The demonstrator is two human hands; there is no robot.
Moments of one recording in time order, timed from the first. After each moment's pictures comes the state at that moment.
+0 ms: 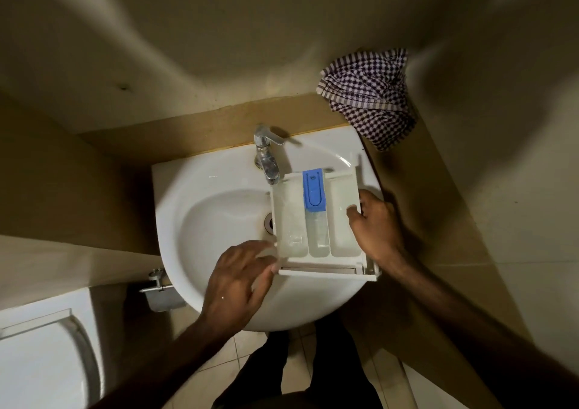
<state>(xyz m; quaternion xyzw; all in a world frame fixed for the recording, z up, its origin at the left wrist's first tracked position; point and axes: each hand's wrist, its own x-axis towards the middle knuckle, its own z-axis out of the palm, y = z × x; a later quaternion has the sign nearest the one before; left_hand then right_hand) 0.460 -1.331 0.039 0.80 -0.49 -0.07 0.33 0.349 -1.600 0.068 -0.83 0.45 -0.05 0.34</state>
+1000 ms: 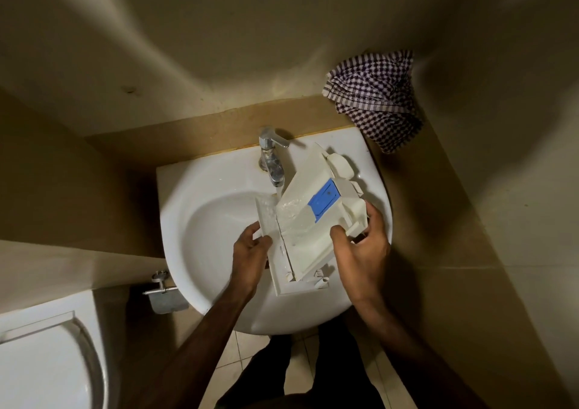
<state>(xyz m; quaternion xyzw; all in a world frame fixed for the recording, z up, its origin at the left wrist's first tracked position) 0.483 -1.392 0.004 0.71 0.05 -0.40 0.58 0.353 -1.511 0.109 -0.63 0.54 -0.25 0.51</state>
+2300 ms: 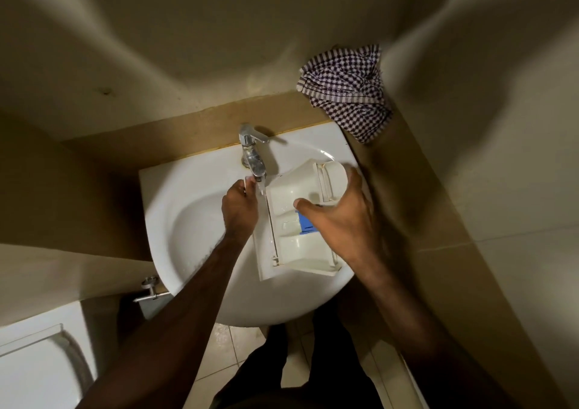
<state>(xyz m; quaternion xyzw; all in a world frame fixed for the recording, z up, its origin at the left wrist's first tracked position) 0.534 -1.457 0.005 0.86 -0.13 -0.17 0.45 0.371 -1.534 0.164 -0.74 0.53 -0.09 0.39</state>
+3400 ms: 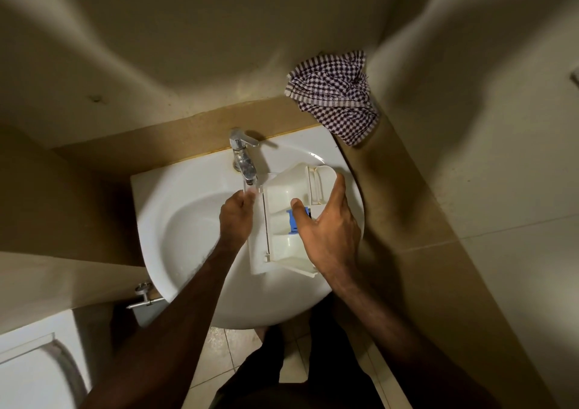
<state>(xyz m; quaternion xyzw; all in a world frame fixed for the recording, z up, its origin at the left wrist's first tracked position) 0.532 -1.445 -0.017 0.83 -0.18 -0.25 0.46 0.368 -1.519 0.134 -0.78 0.53 -0.13 0.31</state>
